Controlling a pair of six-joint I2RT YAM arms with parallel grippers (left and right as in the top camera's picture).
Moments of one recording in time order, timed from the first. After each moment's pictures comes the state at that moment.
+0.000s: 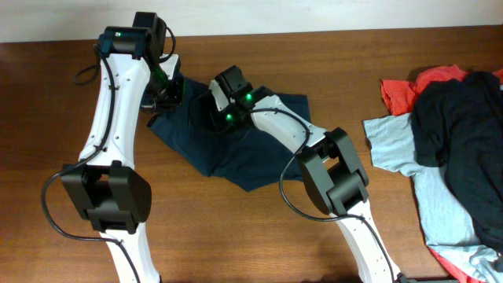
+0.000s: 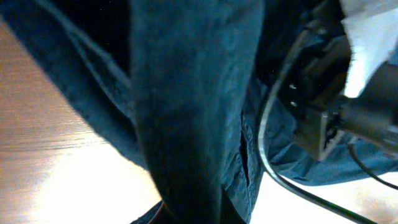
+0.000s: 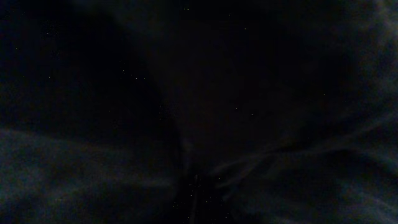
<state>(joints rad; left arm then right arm) -0.11 2.14 2.19 -1.54 0.06 -0.04 0.58 2.45 1.97 -0.61 -0.39 0.24</state>
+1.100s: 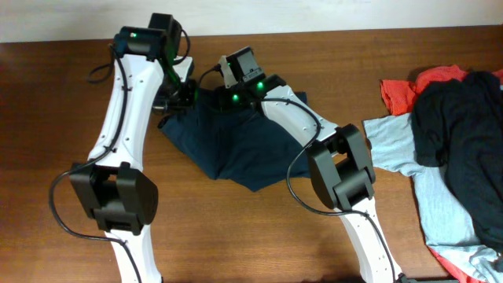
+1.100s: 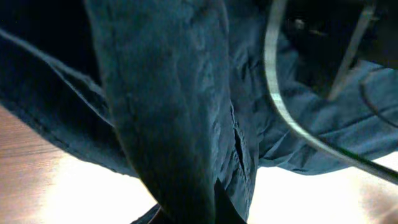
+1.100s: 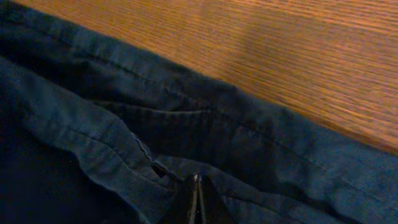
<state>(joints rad) -0.17 2.14 2.19 -1.55 0.05 -0.04 0.52 2.46 2.03 -0.48 -0.34 0.28</state>
